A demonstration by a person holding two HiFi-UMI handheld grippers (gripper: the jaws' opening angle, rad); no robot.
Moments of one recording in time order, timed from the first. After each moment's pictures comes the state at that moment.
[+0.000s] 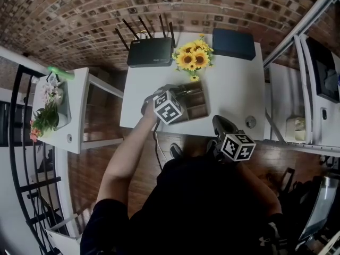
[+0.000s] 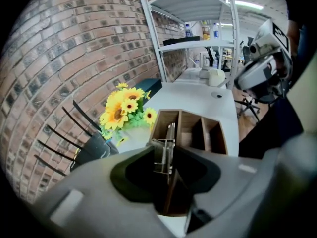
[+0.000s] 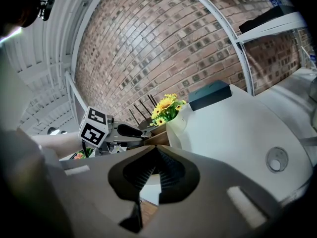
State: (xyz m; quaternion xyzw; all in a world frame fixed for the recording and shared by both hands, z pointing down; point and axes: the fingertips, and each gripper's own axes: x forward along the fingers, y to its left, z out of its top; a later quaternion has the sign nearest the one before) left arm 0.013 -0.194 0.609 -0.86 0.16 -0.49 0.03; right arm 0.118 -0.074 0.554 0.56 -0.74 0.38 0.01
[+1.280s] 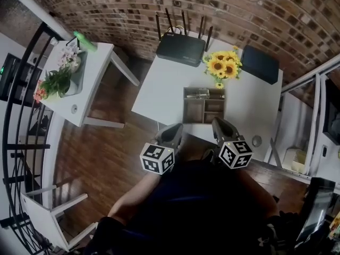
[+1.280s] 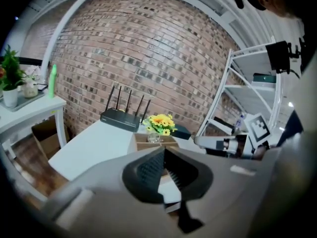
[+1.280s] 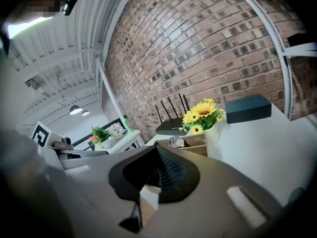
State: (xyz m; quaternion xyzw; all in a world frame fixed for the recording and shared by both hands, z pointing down) left arm -0.082 -0.068 0.518 -0.84 0.46 -0.07 -0.28; right arm 0.040 -0.100 0.520 0.46 -0.84 0.28 0.05
